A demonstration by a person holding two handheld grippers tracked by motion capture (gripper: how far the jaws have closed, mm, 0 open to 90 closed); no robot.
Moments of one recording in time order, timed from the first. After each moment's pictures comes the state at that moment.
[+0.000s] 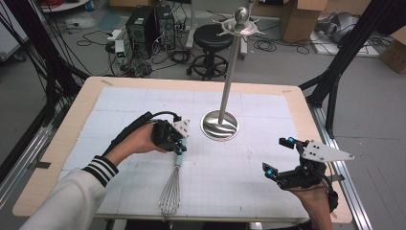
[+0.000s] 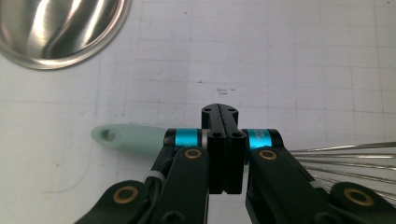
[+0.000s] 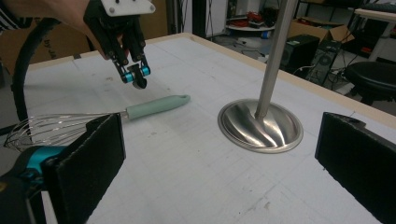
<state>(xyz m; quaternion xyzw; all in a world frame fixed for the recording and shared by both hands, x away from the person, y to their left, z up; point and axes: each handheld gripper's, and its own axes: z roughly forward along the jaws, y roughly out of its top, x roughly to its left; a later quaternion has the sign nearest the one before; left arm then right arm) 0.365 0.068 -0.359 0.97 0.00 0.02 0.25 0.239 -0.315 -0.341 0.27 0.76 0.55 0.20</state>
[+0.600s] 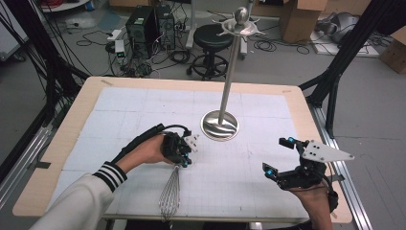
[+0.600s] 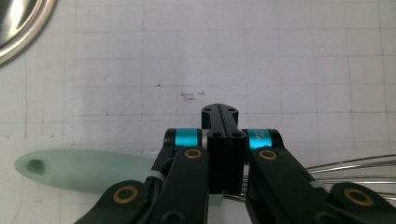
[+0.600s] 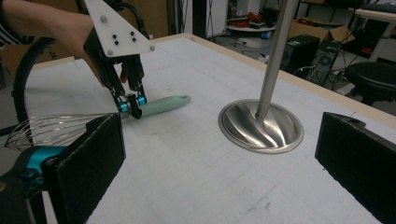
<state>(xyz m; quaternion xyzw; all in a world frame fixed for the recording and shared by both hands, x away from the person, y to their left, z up) 0.352 0.045 -0.388 0.98 -0.02 0.00 0.21 0.239 -0.316 -0.341 0.27 0.76 0.55 0.20</state>
